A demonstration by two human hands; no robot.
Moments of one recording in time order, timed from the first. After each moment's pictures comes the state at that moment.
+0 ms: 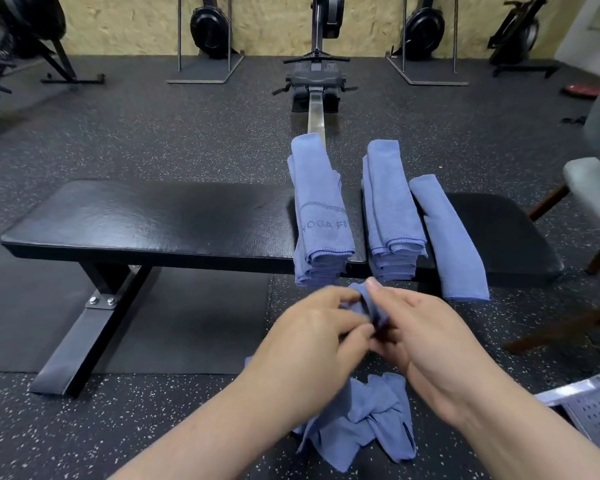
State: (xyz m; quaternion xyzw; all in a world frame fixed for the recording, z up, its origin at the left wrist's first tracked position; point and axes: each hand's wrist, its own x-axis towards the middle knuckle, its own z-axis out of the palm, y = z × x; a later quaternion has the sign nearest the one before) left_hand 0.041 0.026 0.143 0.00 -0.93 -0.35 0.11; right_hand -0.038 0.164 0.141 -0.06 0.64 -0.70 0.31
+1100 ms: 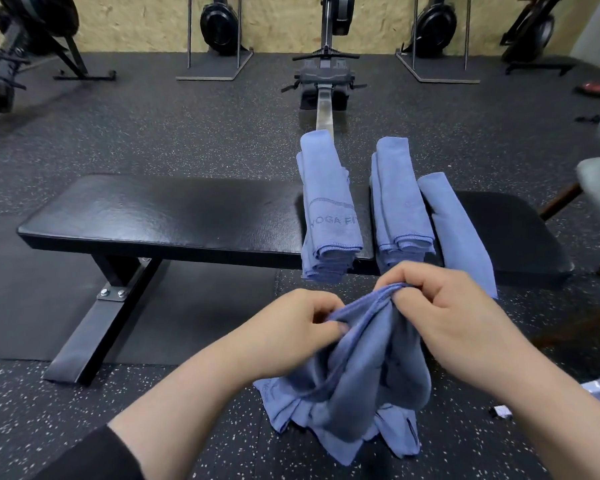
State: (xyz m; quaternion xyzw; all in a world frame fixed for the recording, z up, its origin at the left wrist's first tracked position) left_hand 0.037 -0.007 0.149 0.06 -0.89 -0.44 -0.08; right_hand -0.042 0.181 0.183 -0.29 0.84 -0.44 0.14
